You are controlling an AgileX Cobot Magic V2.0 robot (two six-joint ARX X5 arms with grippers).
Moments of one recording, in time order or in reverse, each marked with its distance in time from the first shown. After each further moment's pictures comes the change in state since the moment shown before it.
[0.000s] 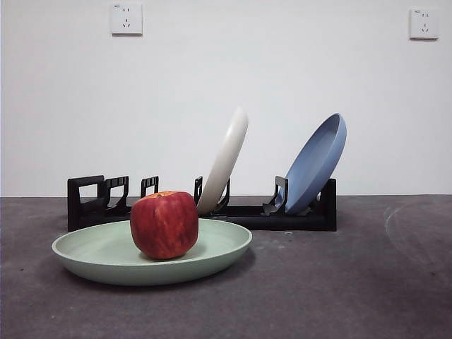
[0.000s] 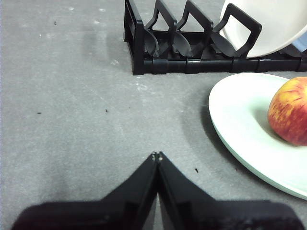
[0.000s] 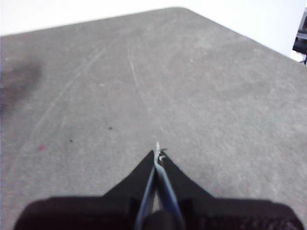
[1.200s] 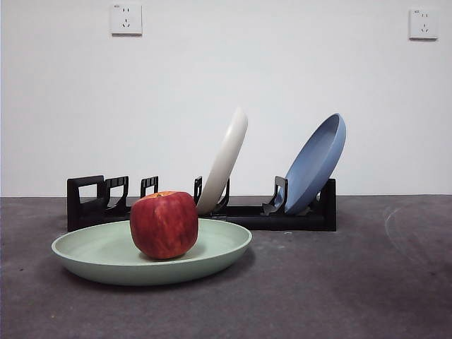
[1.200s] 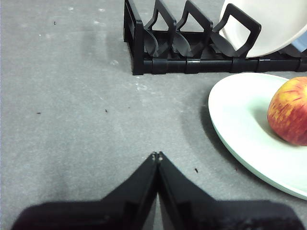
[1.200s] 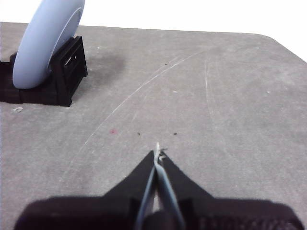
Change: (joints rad) left arm 0.000 0.000 0.000 0.000 0.000 0.000; right arm 0.001 -0.068 0.000 -0.017 -0.285 -0.208
